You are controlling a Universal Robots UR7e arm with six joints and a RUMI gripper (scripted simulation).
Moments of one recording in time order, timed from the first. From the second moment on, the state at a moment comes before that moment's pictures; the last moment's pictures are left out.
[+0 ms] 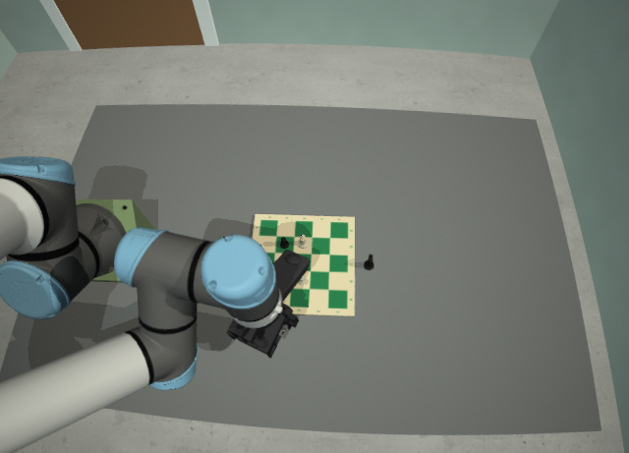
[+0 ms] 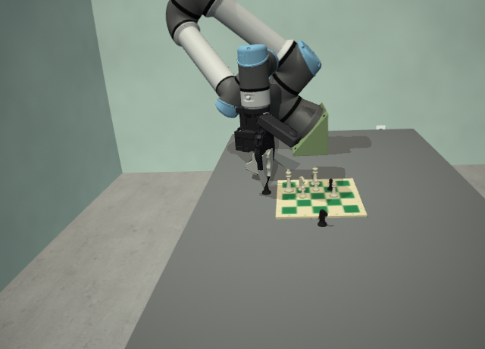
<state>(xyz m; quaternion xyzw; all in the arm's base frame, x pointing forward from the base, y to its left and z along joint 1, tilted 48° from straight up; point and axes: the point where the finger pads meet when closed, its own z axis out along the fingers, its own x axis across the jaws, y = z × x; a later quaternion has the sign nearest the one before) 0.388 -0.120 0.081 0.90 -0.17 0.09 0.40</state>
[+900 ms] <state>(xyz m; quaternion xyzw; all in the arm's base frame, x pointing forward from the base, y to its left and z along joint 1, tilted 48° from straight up) 0.388 -0.102 0.097 0.90 -0.17 0.10 0.40</state>
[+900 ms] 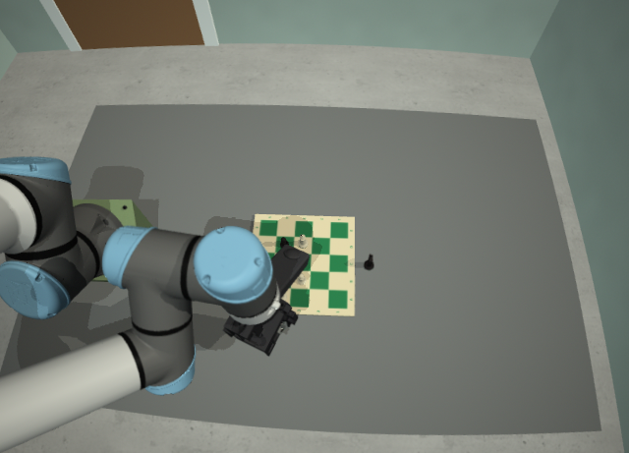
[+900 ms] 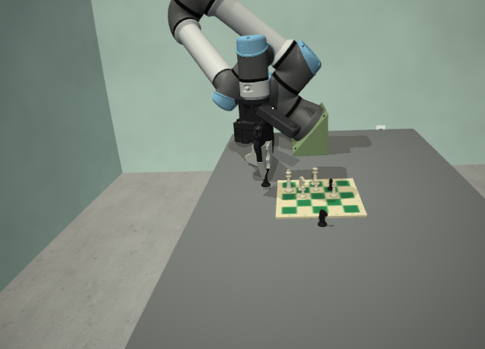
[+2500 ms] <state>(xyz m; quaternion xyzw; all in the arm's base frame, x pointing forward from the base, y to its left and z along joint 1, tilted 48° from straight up) 0.390 -0.027 0.130 0.90 -0.15 0.08 0.40</state>
